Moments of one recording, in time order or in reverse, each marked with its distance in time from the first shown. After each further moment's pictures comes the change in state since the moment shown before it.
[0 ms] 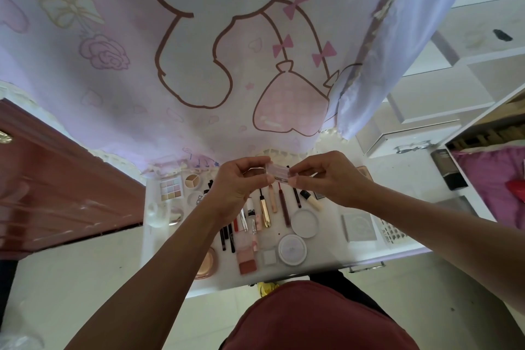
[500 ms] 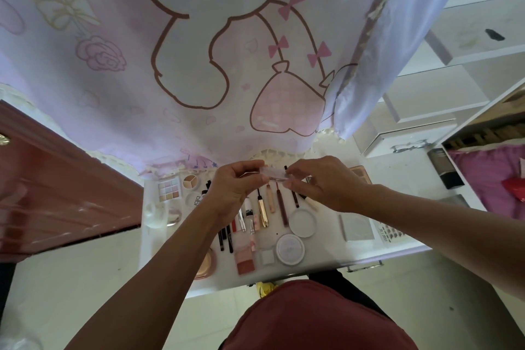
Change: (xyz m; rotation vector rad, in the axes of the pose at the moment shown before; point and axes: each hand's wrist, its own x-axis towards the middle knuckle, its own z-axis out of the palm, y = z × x) left_hand 0.003 -0.009 -0.001 -0.047 0.065 -0.051; right_hand -0.001 0.005 0.000 -0.524 -0.036 -0.240
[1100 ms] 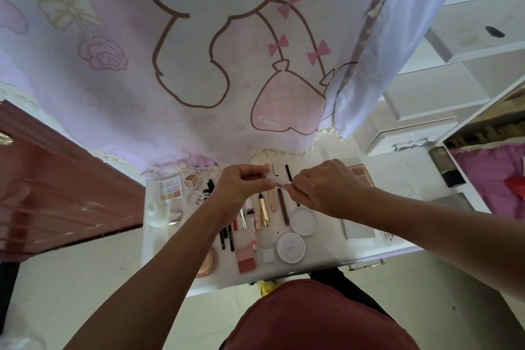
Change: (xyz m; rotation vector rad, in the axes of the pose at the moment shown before) left_hand 0.002 -0.006 0.001 0.197 0.009 -0.048; right_hand -0.006 -0.003 0.011 -0.484 0.195 -0.352
